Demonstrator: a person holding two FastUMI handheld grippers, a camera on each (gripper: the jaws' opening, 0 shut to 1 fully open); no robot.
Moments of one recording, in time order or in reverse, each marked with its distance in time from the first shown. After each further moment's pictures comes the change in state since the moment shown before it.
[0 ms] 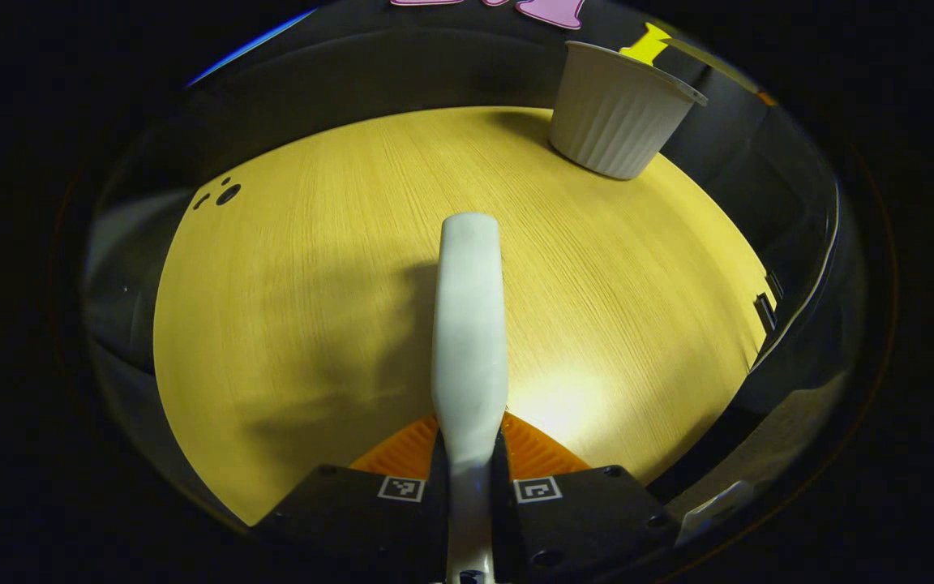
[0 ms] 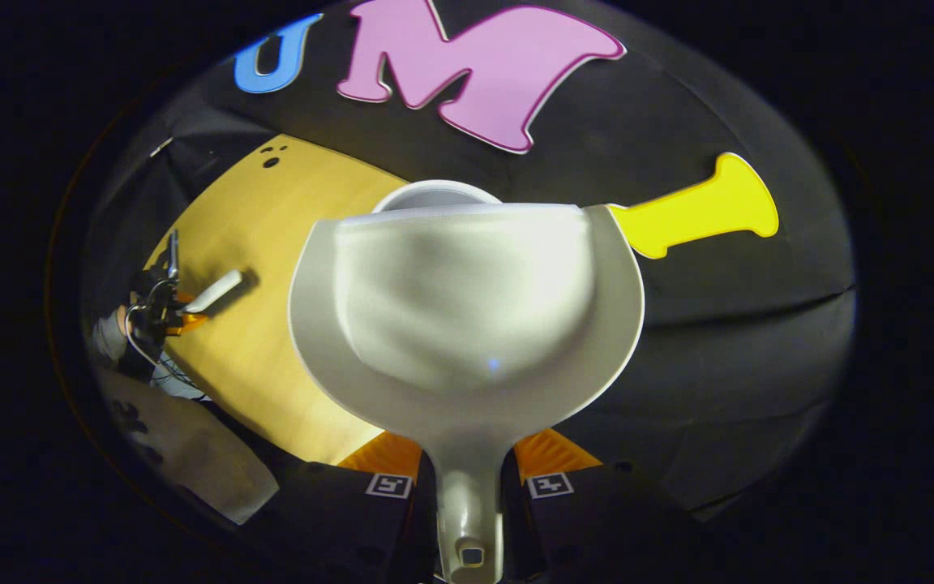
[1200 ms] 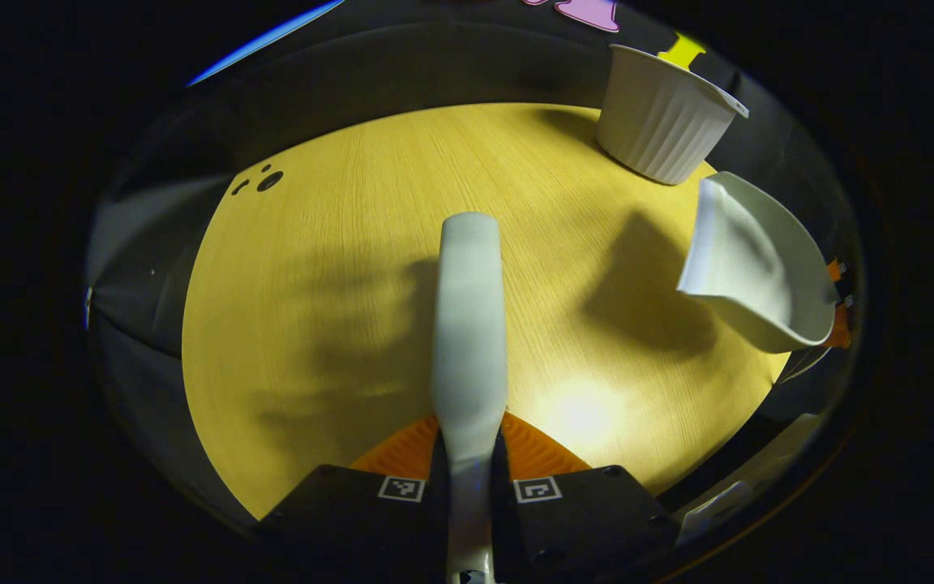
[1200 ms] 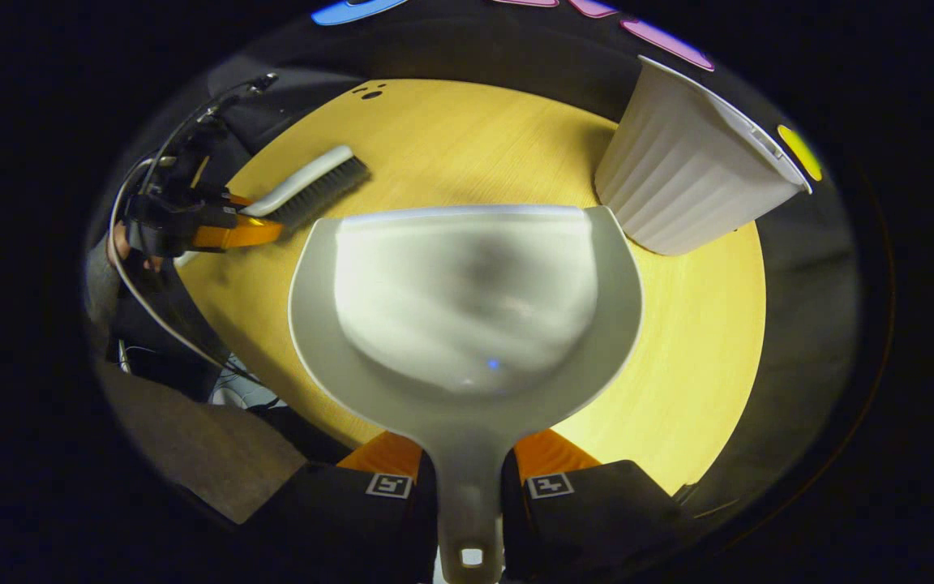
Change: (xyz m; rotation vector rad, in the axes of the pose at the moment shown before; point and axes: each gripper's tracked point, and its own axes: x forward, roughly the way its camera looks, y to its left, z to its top) left arm -0.005 0.029 -0.001 -0.057 0.031 0.118; right arm 0.180 0.300 -0.134 0.121 0.064 0.290
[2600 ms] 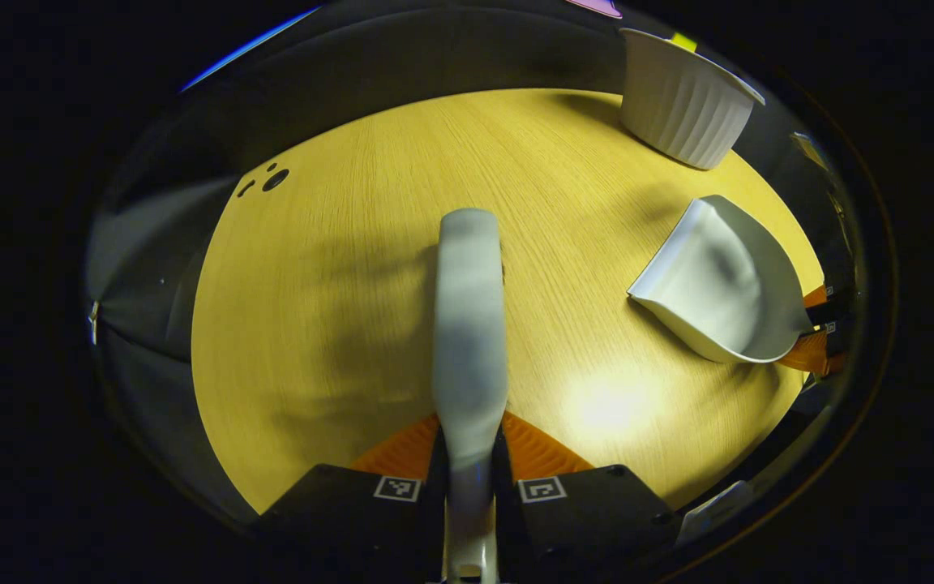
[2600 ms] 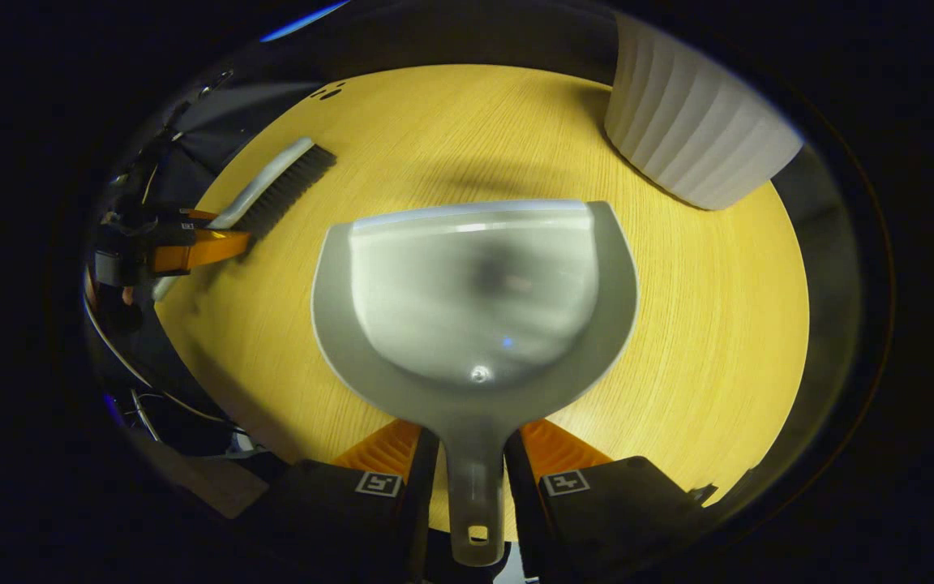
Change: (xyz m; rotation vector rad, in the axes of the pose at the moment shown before) left arm -0.007 0.014 0.000 0.032 0.037 0.076; right arm 0.070 0.018 -0.006 0.144 0.003 0.053
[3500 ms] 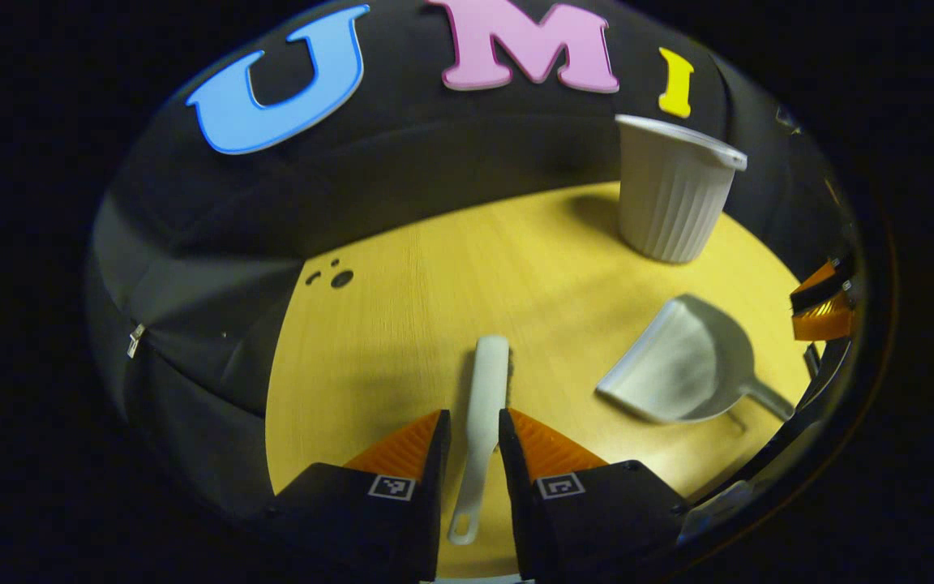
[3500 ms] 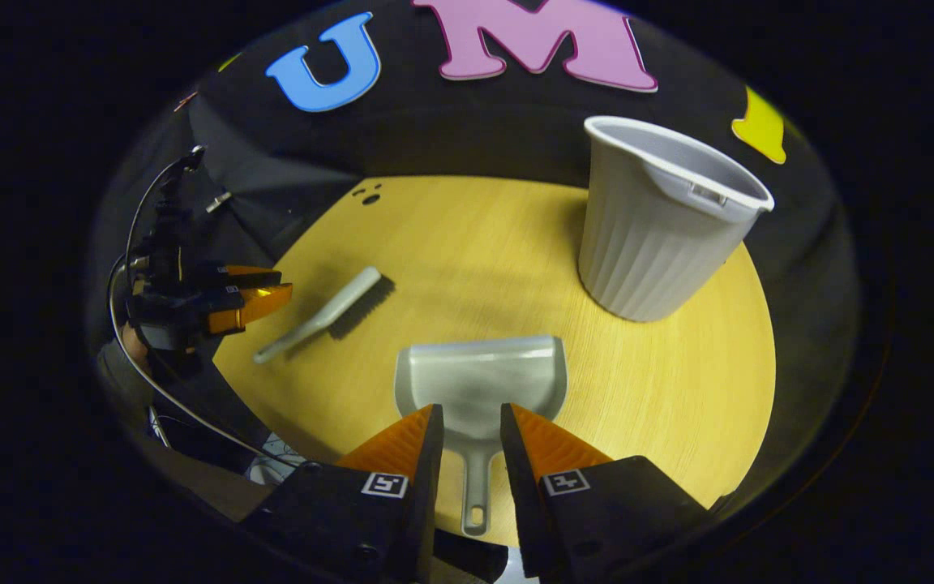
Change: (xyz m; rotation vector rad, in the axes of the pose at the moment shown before) left arm -0.137 0.004 0.094 -0.039 -0.442 0.077; right arm -0.143 0.005 0.101 -0.024 -0.412 0.080
